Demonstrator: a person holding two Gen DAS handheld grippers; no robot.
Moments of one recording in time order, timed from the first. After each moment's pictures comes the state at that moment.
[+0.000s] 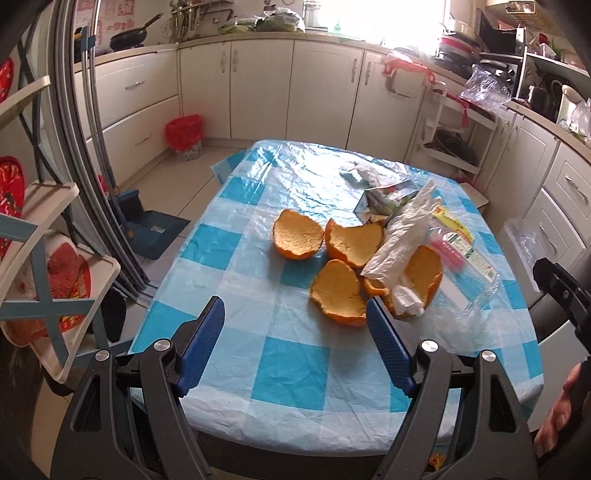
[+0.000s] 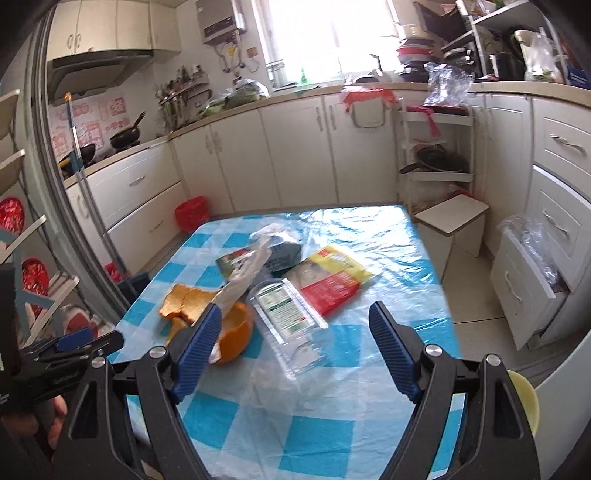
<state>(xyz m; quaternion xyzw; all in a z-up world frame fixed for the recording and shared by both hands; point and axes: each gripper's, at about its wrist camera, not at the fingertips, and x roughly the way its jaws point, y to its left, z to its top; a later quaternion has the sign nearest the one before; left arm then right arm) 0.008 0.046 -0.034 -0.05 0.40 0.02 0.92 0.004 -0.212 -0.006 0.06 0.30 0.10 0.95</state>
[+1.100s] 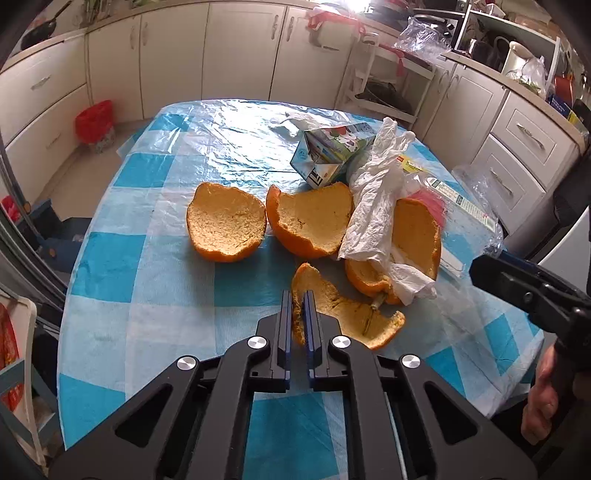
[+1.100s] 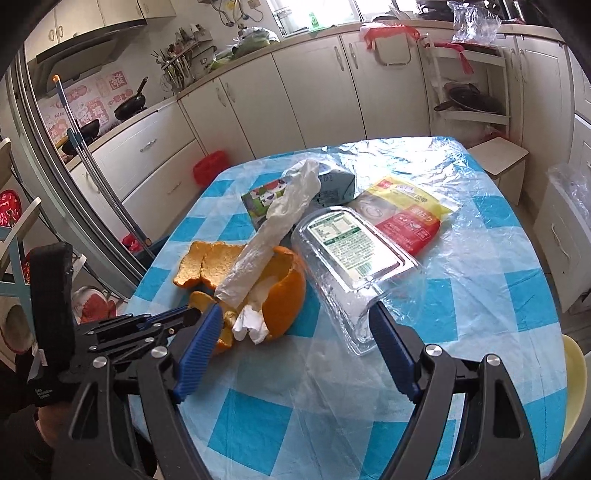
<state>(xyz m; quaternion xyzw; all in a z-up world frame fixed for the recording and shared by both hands) 0.075 0.042 -0.085 -0.03 0.44 -0.16 0.88 0.050 -0.183 -0.056 0.12 0.40 0.13 0.90</state>
